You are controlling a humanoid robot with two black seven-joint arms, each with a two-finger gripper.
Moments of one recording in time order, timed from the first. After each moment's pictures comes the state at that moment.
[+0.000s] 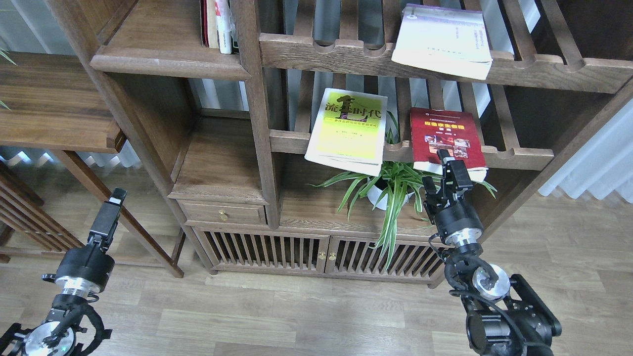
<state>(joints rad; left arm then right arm) 0.01 0.16 -1.41 -1.01 0.12 -0.49 -0.09 0.20 0.02 1.45 0.89 0.31 0.38 -0.01</state>
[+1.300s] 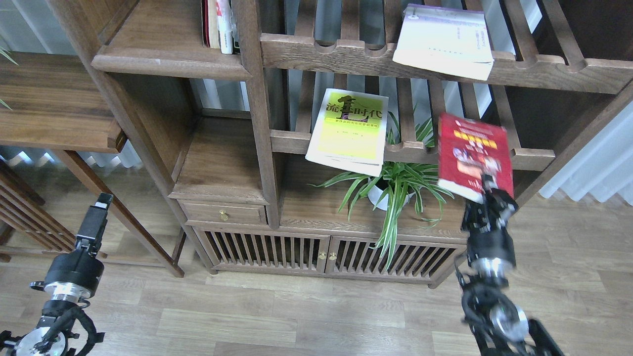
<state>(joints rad) 0.03 0.16 -1.44 -0.98 0.08 -0.49 -0.09 -0.23 0.01 1.48 1.14 0.67 0.58 0.06</state>
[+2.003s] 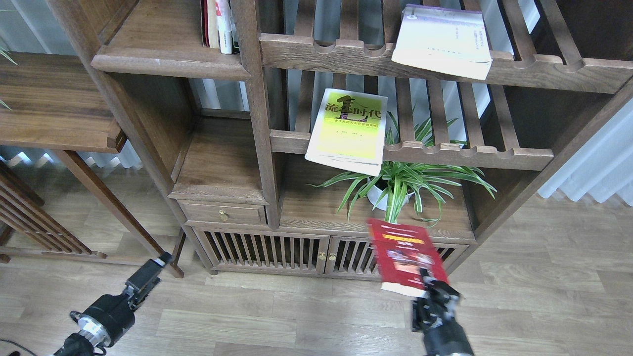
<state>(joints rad) -0.09 0.46 -0.84 -0.93 -0.42 -0.49 0.42 -0.28 -0.03 1.01 1.13 0.50 0.58 -0.03</state>
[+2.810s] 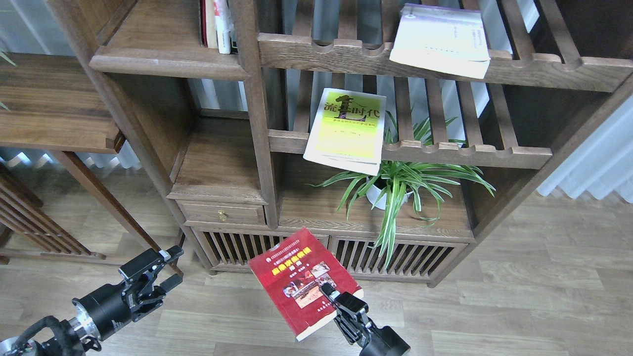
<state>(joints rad) -0.06 0.53 -0.75 -1.13 -0.73 -0.49 0.44 -0.24 0.02 0.88 1.10 0.16 0.58 -0.13</state>
